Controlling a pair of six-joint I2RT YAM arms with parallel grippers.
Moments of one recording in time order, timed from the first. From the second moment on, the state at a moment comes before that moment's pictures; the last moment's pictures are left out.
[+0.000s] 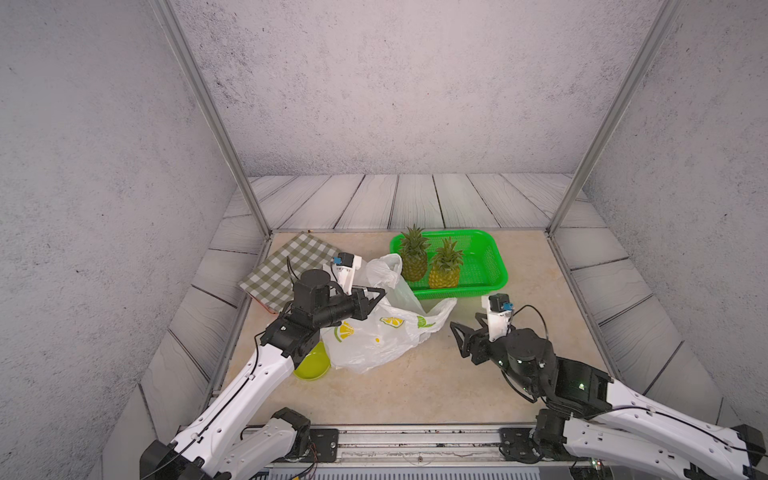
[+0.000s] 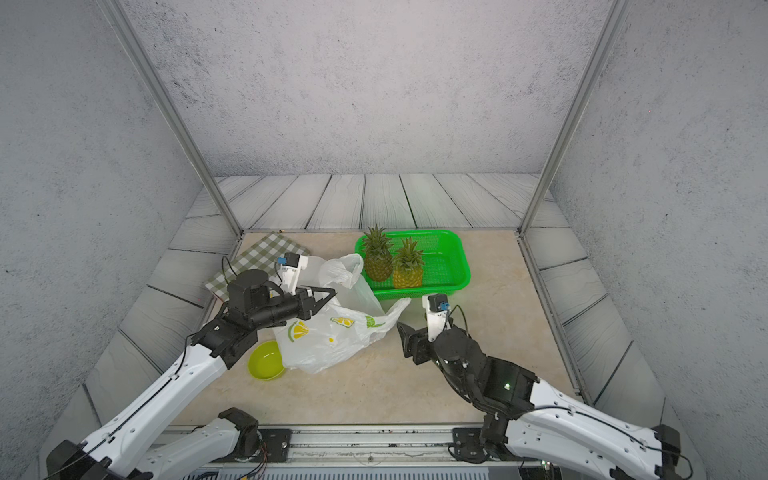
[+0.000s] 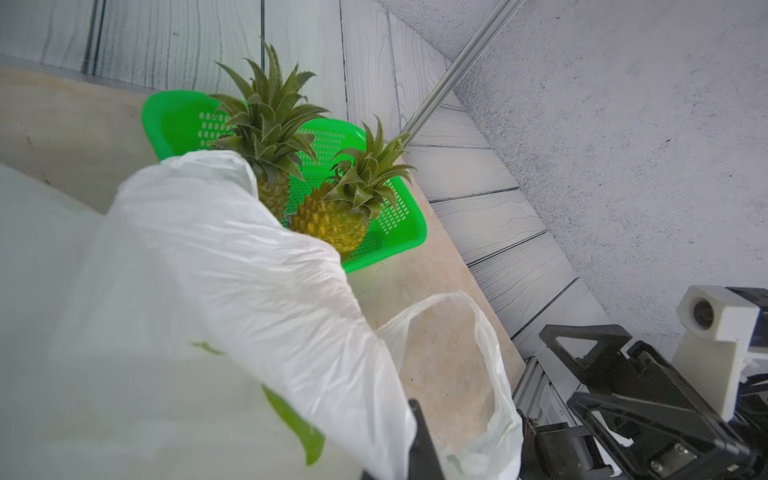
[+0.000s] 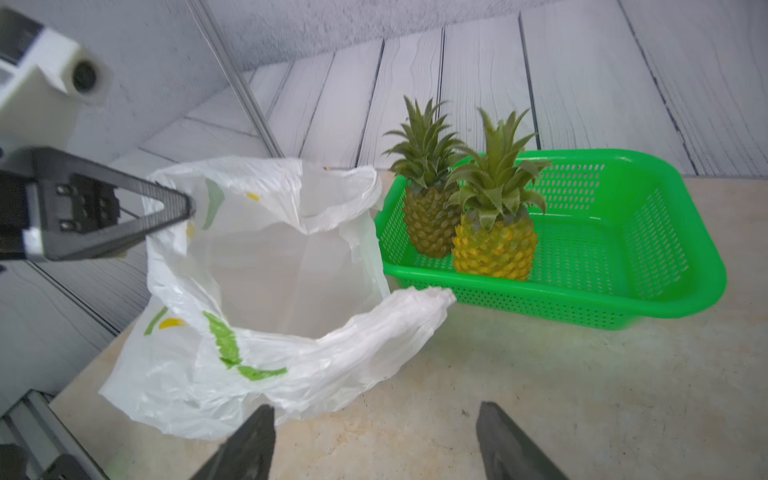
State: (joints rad) left arm -0.46 0.98 0.83 -0.17 0.52 -0.54; right arm 1.08 0.68 0.72 -0.40 0.50 0.47
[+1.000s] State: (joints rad) left arm -0.46 0.96 0.83 -0.16 0.67 -0.53; right arm 0.58 1.34 0.93 -0.30 -0.35 0.59
